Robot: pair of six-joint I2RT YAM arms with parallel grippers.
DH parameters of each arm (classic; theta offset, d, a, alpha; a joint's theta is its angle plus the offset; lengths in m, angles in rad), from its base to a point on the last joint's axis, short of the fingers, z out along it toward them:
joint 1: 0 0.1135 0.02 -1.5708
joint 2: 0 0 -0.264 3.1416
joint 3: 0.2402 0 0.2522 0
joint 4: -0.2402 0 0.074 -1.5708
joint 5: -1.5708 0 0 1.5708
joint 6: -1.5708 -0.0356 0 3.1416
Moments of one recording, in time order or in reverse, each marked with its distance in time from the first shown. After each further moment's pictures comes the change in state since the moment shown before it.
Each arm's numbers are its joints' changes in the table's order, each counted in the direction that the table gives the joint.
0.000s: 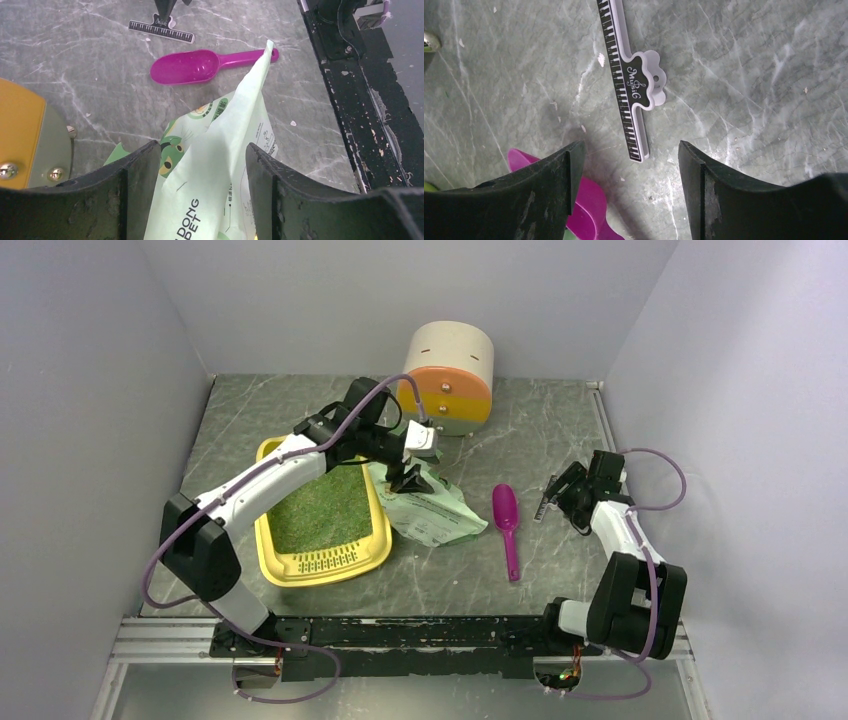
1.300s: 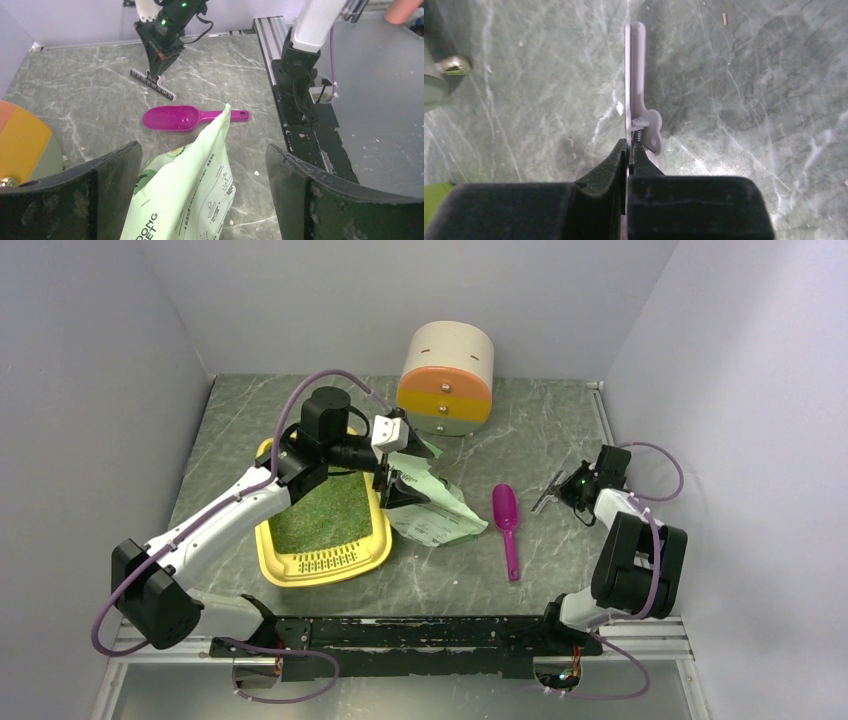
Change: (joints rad) left arm 0.004 -0.274 -0.232 0.357 -0.085 0.387; right arm -0.065 0.238 0.041 0.225 0.153 0.026
